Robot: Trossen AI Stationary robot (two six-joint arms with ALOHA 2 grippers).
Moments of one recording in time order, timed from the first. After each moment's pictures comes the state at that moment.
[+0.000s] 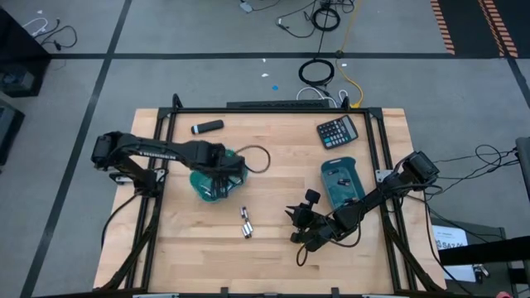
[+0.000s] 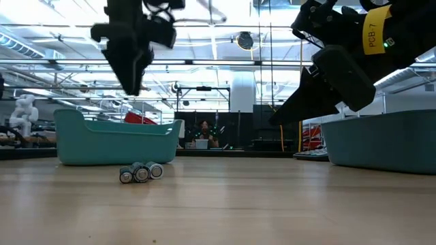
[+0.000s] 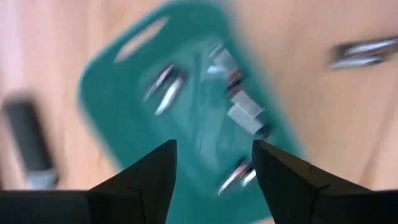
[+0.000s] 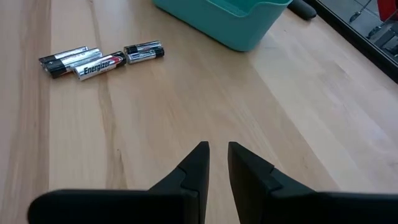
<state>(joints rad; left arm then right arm) -0.02 1.56 1.27 -1.17 -0.17 -0.13 0.54 1.79 0.86 0.03 0.85 0.51</state>
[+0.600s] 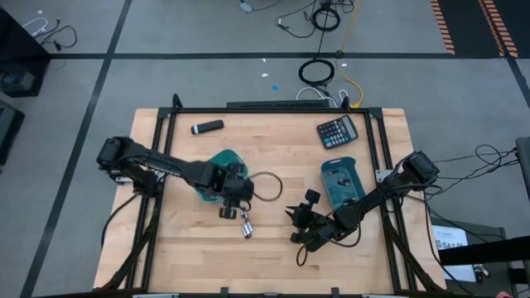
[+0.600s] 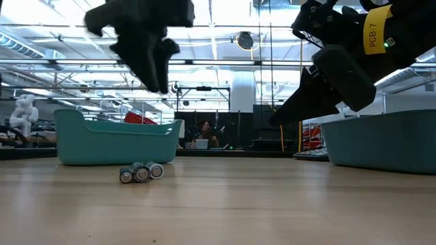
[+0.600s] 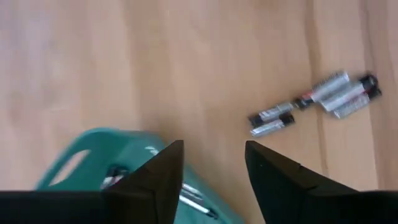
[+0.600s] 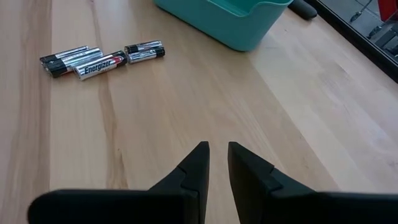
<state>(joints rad) -0.20 1.64 1.27 -0.89 -0.17 0.02 0.54 1.79 0.86 0.03 0.85 0.51</state>
